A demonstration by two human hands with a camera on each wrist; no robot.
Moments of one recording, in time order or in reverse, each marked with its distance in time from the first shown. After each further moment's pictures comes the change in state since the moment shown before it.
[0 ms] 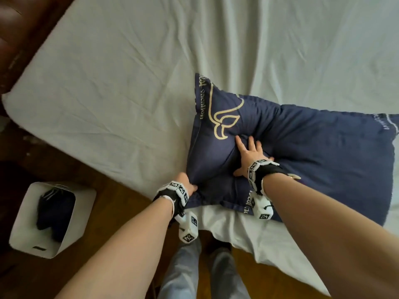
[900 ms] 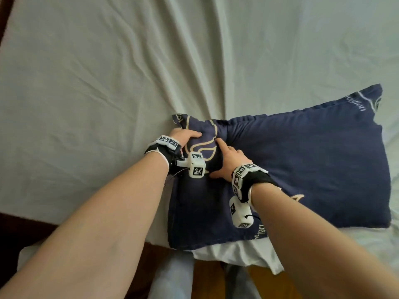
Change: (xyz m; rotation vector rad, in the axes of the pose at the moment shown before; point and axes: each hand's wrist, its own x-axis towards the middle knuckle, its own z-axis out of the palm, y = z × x) left_hand 0.101 0.199 -0.112 -0.510 -0.154 0.038; right_hand 0.029 -0.033 -0.057 0.375 0.020 0.005
